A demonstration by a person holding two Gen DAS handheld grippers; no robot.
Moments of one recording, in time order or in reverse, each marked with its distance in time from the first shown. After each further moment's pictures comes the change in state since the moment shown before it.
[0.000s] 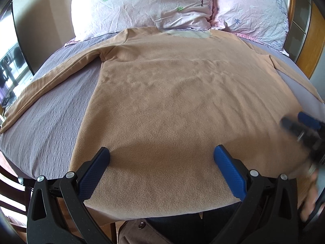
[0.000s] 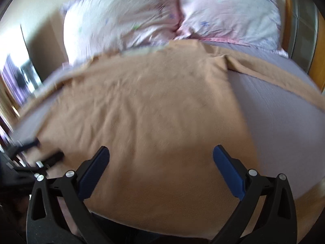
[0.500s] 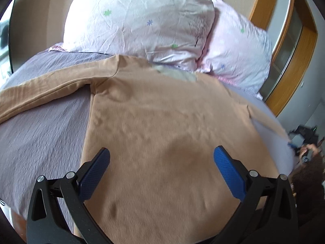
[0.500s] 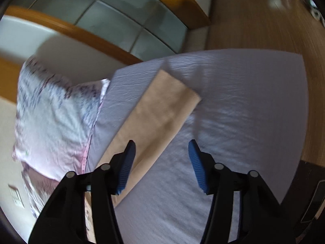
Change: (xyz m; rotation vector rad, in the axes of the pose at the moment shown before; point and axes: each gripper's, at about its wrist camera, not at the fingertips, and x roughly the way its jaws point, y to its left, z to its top) left arm 0.002 0.056 0.048 -0.174 -0.193 -0.313; right arm -0.059 -0.382 0.029 1.167 -0.244 -0.180
